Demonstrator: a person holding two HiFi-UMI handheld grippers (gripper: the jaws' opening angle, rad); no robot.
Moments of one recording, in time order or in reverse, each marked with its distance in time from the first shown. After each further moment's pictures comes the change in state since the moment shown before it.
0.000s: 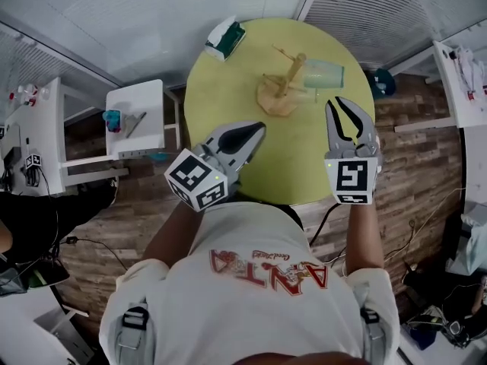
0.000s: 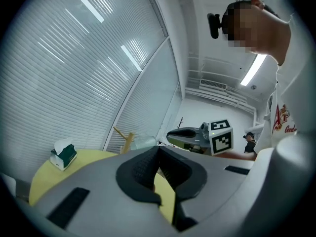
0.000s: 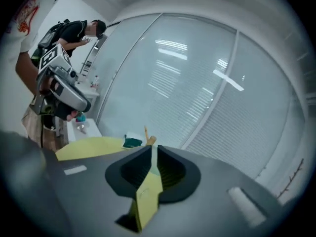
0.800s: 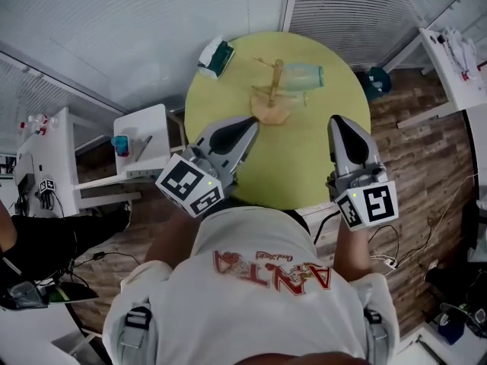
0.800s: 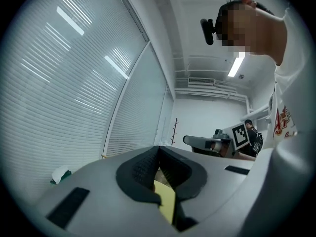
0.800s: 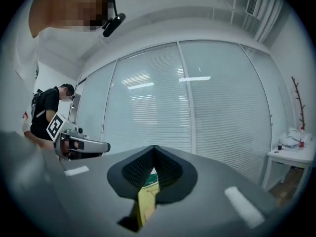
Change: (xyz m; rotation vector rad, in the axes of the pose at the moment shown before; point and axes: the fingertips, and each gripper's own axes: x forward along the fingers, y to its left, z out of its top) left arm 0.009 -0.040 0.057 0.182 -0.044 -0.032; right arm -0.093 -0.021 0.036 0.524 -0.367 0.008
